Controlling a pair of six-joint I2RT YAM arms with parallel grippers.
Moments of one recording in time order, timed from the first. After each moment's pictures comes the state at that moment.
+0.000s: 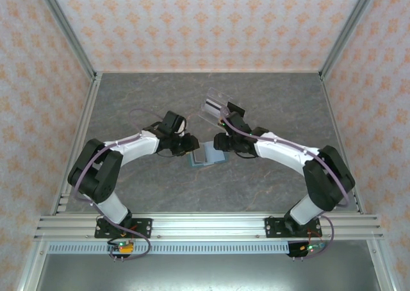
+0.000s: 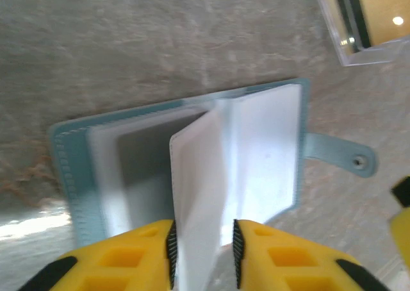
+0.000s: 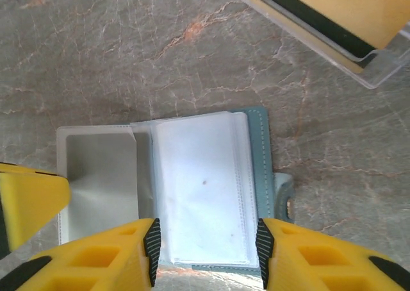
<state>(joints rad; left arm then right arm) -0.46 1.65 0.93 -0.28 0.40 -0.83 0.67 1.56 0.98 -0.39 -0.02 0.63</state>
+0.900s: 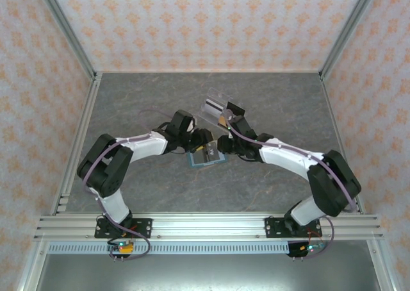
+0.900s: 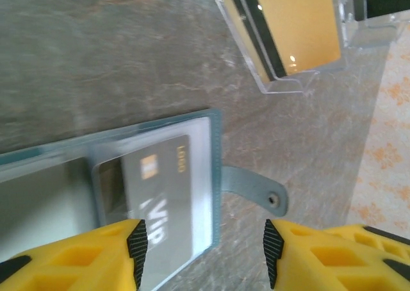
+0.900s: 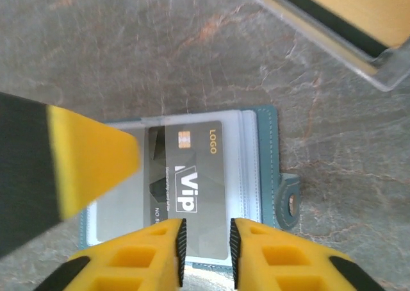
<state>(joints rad) -0.51 1.73 0.94 -0.04 0.39 -1.01 0.66 1.52 0.89 -0.26 -0.07 0.59</state>
